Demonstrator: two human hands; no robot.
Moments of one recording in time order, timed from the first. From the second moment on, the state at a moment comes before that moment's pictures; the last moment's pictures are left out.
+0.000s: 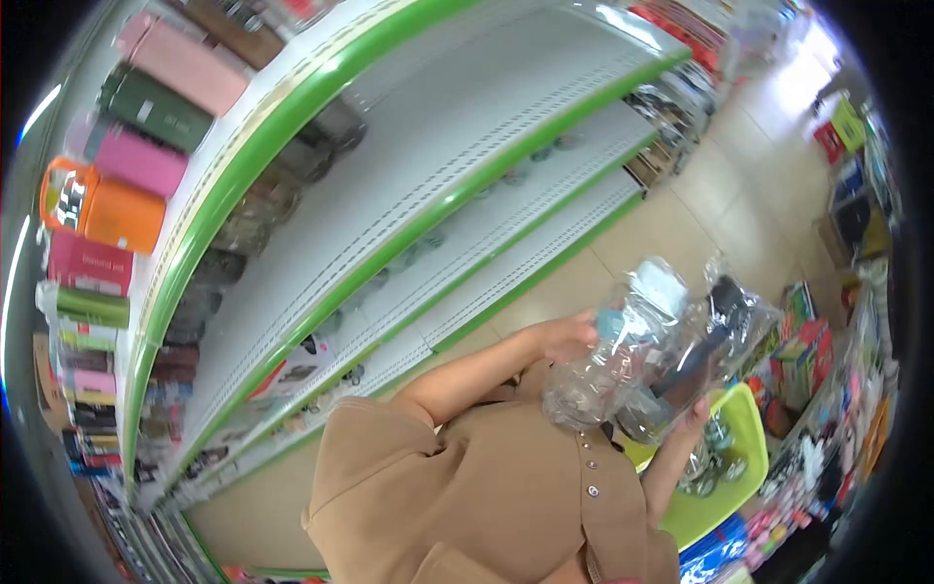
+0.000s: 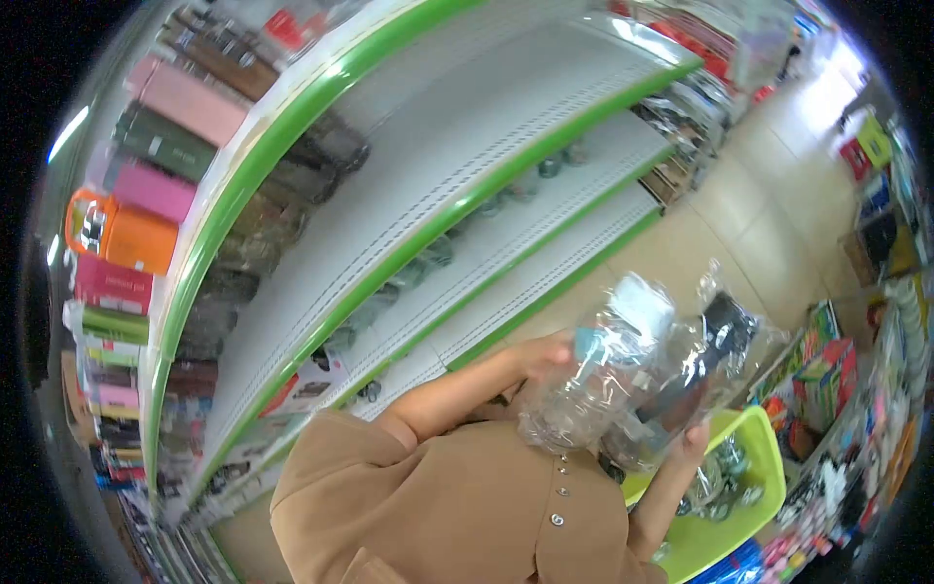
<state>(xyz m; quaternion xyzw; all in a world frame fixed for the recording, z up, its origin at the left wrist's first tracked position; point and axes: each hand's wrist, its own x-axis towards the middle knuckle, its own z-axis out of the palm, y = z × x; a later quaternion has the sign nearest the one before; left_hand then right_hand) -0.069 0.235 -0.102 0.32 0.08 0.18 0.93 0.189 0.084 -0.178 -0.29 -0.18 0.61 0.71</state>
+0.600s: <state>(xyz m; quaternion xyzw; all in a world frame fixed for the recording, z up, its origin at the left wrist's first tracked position) -0.335 0.246 -0.097 0.34 0.23 0.60 0.69 -0.084 0.395 -0.031 -0.23 -0.53 0.63 0.52</state>
